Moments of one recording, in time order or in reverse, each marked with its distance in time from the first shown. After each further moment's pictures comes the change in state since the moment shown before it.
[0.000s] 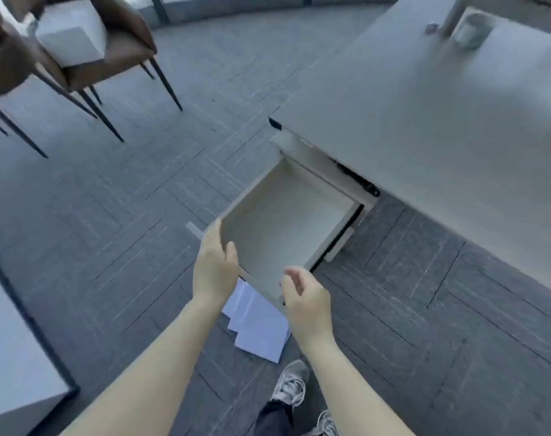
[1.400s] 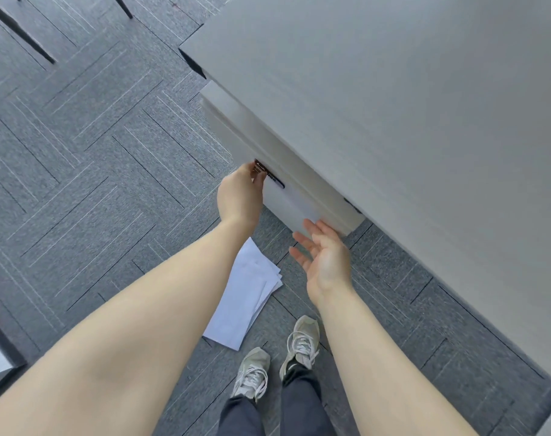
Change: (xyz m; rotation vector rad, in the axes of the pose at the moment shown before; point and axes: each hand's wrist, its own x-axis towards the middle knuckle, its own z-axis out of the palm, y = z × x) left_hand 0.231 0.046 0.244 0.255 0.049 -0.051; right_hand 0.278 0.035 -0.102 0.777 0.128 0.383
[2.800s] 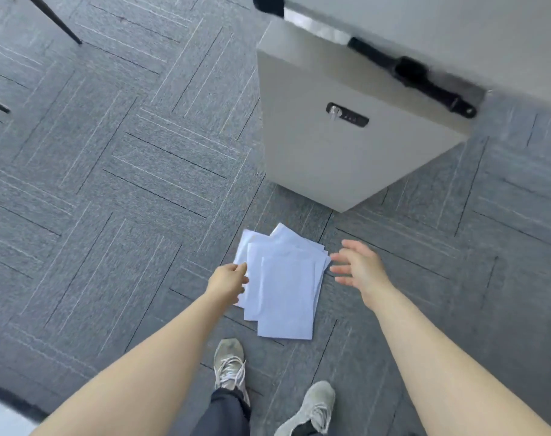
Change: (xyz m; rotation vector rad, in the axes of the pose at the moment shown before) left_hand -0.030 -0.302 -0.063 -0.114 -0.736 -0.448; right_hand -0.003 0.193 0.016 -0.454 0.246 0.050
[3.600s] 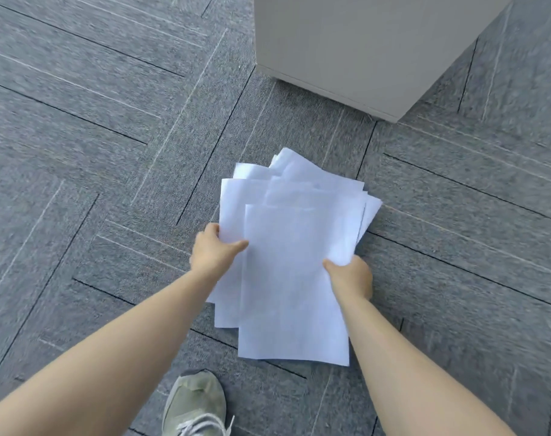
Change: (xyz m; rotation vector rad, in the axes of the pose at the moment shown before) left_hand 0.379 -0.218 0.127 0.247 0.253 0.261; right_hand 0.357 0.371 0.108 -0.516 0.497 -0.045
